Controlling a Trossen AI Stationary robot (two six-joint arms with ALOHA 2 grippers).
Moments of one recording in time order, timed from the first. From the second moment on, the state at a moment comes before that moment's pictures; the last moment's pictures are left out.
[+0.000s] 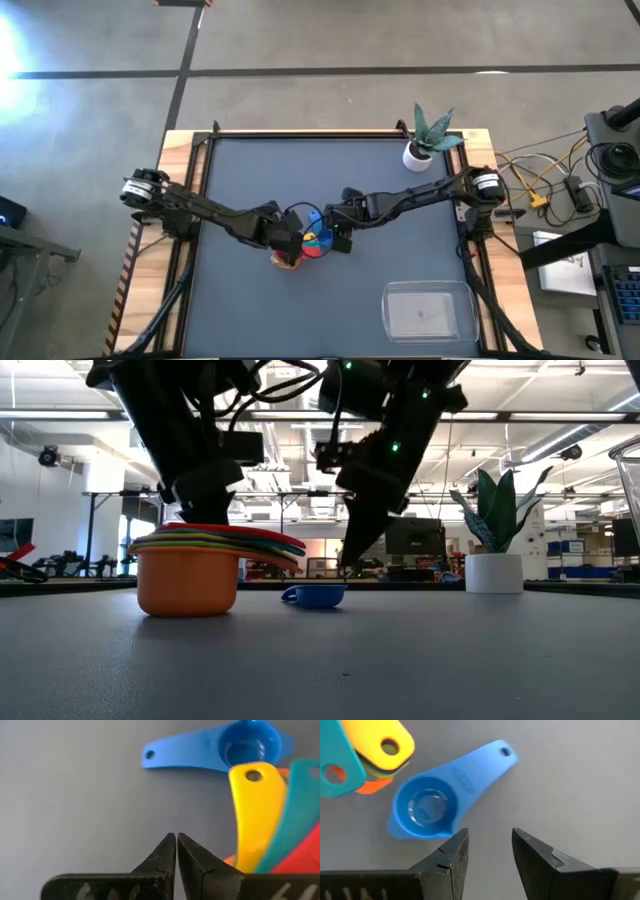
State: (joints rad) left arm -0.24 1.65 0.98 -0.56 -0.46 -0.64; right arm 0.05 1.88 1.30 -0.52 0.22 0.21
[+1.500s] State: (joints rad) left arm -0.36 1.42 0.91 -0.35 -0.49 -0.33; right arm 0.02 1.72 1.09 -0.14 -0.09 0.12
